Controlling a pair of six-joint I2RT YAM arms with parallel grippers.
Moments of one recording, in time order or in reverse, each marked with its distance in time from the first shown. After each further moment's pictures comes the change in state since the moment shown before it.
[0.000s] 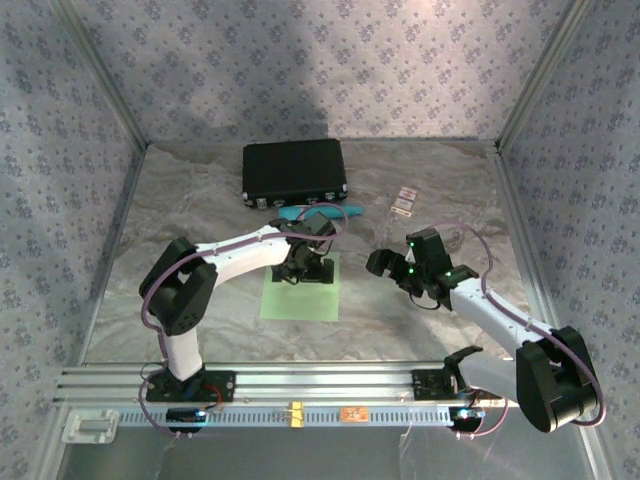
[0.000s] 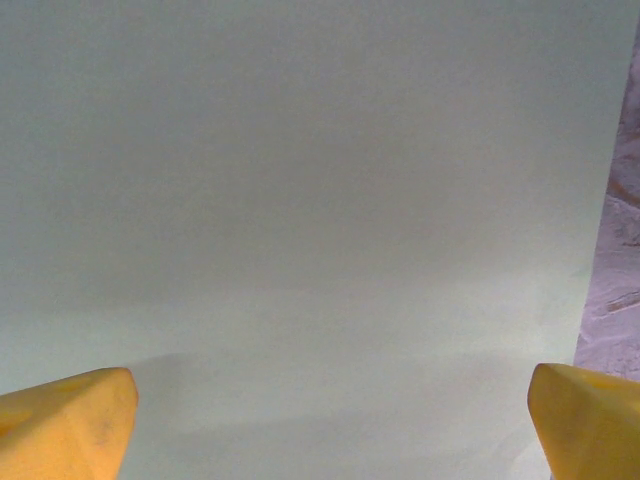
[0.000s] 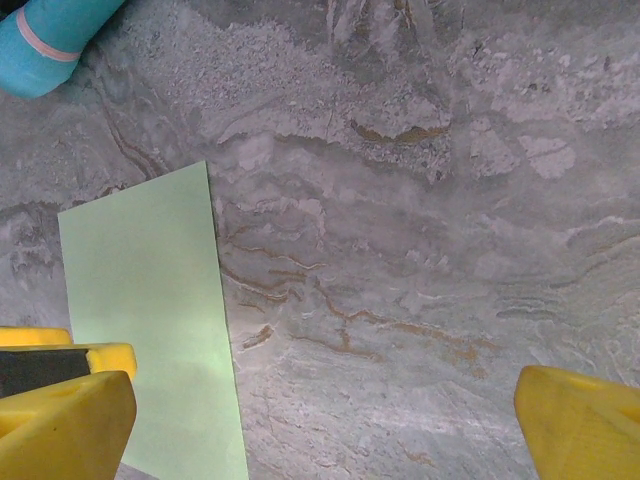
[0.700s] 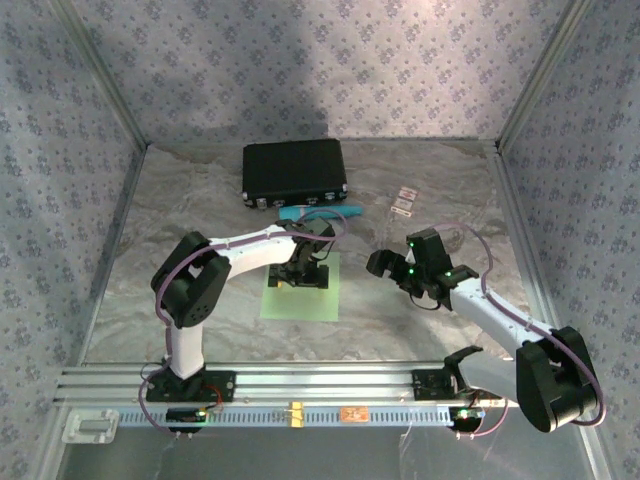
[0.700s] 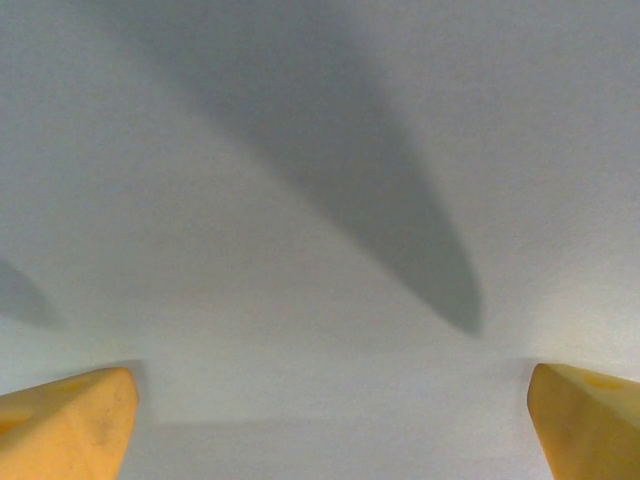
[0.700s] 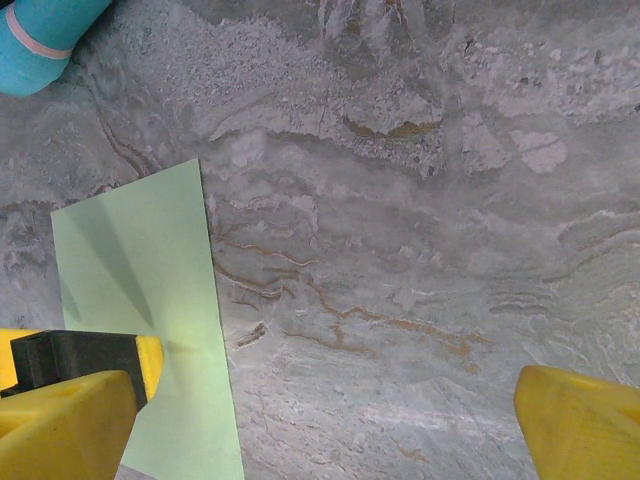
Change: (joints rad) left arm 0.009 0.080 0.017 -0.058 -0.012 -0.019; right arm 0.000 0.000 0.000 -0.010 0.004 0.000
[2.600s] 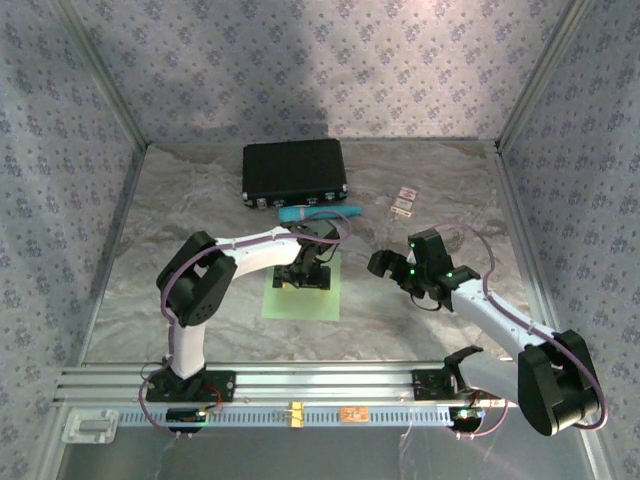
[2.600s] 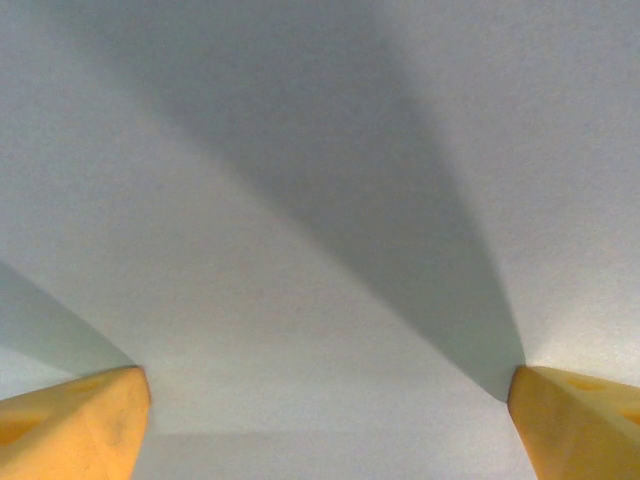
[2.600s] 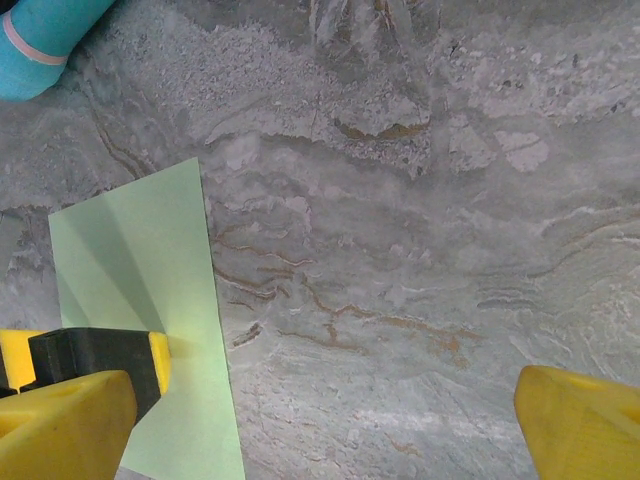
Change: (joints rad) left arm -0.022 0.031 0.011 0.016 -0.014 -0.019; right arm 0.000 -0.021 0.000 -0.021 0.017 0.005
